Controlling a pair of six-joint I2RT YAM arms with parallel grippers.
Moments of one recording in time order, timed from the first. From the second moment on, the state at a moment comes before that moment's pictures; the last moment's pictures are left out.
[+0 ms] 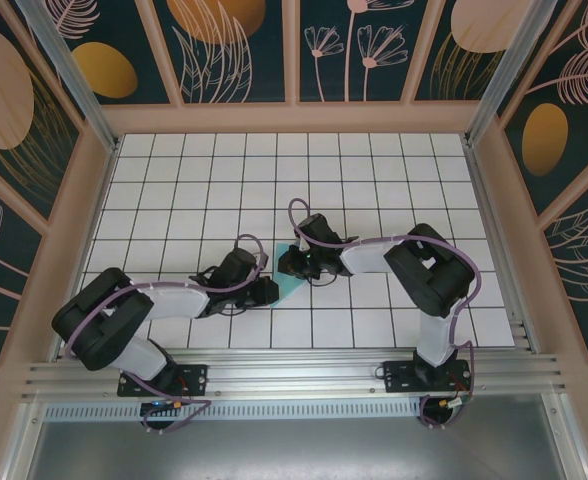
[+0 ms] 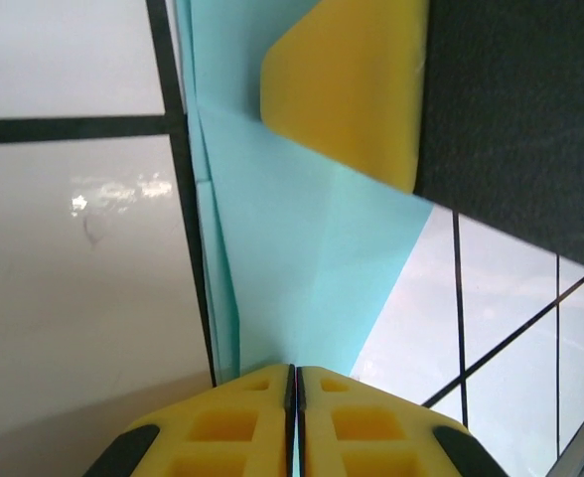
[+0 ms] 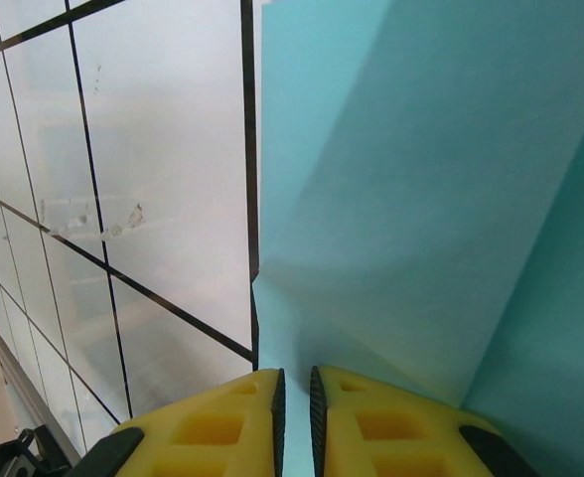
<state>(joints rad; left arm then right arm) -0.74 1.49 0.46 0.18 0.31 -0.83 0.77 1.88 0.91 0.07 -0.42 0.91</state>
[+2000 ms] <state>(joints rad) -0.74 1.12 0.31 0.07 0.31 -0.90 0.78 1.88 0.92 0.07 -0.39 0.91</state>
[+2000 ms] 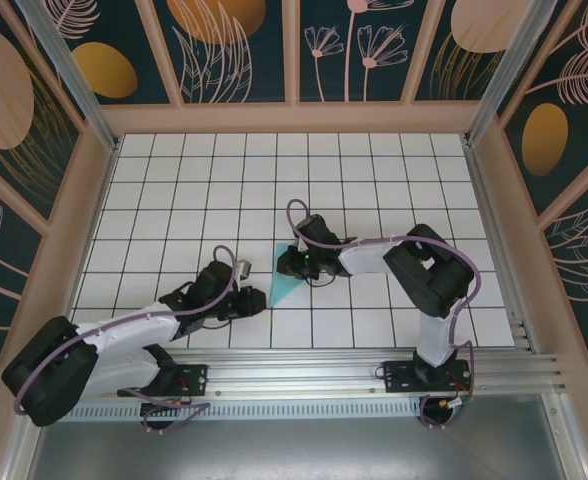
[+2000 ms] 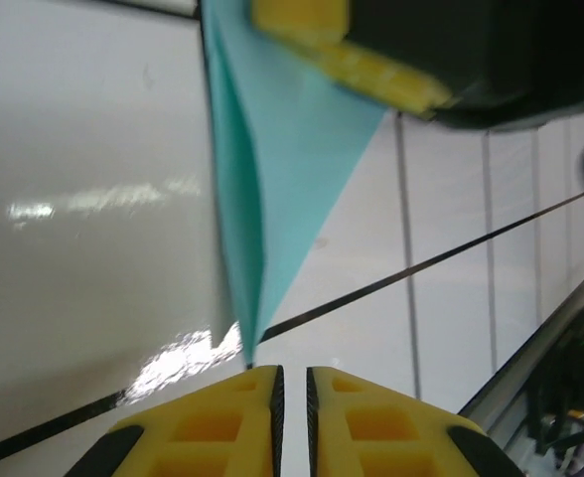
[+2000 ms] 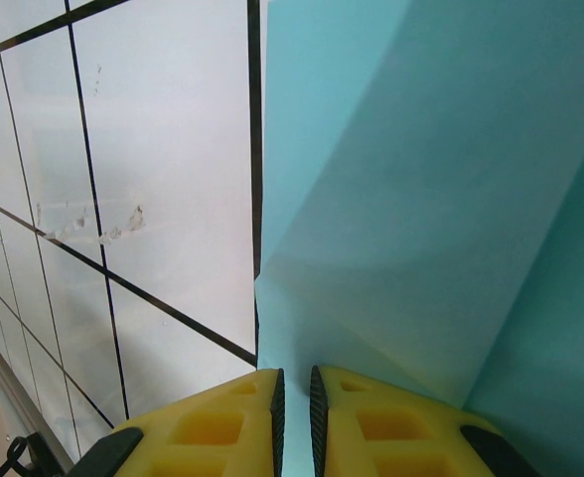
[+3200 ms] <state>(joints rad) -0.74 1.51 0.42 0.28 0.25 -0.87 0.79 1.85 0.92 0.04 -0.34 0.92</state>
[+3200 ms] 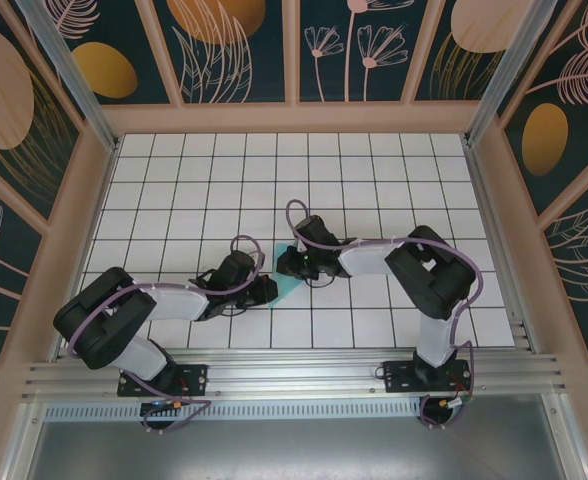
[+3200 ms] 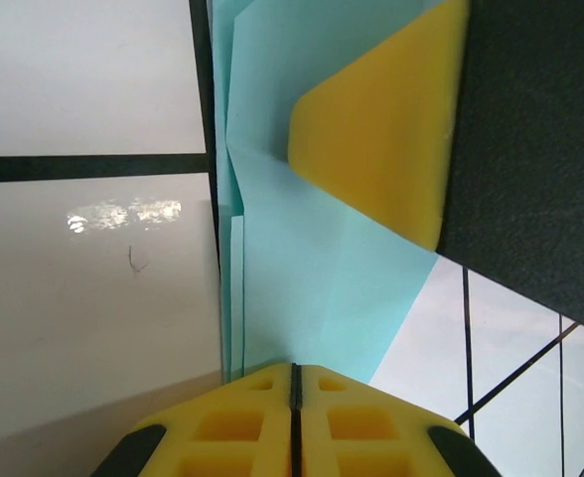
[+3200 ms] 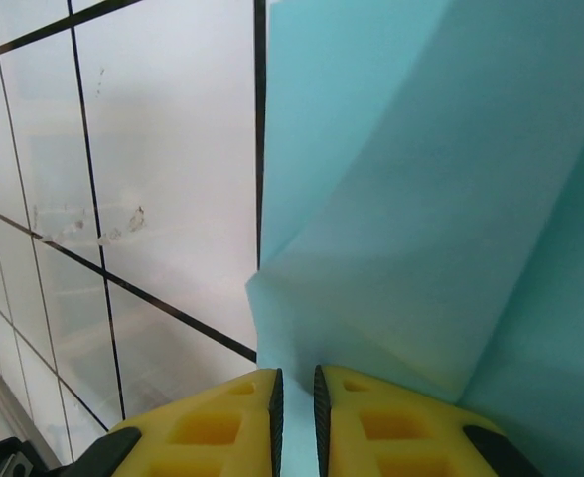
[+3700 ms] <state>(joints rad) -0.74 1.53 0.44 0.27 0.26 -0.85 0.81 1.78 0.87 0.09 -0.37 0.90</state>
